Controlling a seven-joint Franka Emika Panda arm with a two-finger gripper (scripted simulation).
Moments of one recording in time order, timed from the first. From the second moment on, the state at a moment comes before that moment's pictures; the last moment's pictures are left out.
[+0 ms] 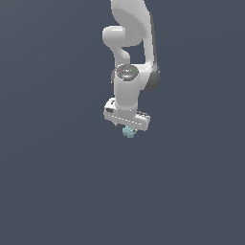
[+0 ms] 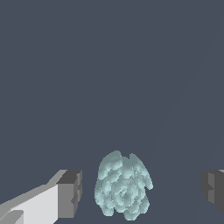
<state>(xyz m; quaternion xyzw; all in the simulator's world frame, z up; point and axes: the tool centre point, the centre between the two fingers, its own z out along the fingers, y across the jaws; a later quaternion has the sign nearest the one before) -0.051 0.016 0.123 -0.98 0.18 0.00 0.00</state>
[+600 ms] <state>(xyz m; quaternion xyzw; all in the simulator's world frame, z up) -0.089 0.037 0.094 -0.97 0.26 0.00 0.00</state>
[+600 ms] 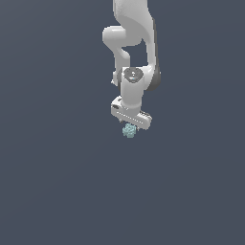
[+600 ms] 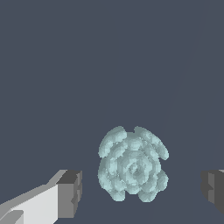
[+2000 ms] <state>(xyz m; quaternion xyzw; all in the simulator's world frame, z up) -0.096 0.040 0.041 -0.96 0.27 0.00 0.00</state>
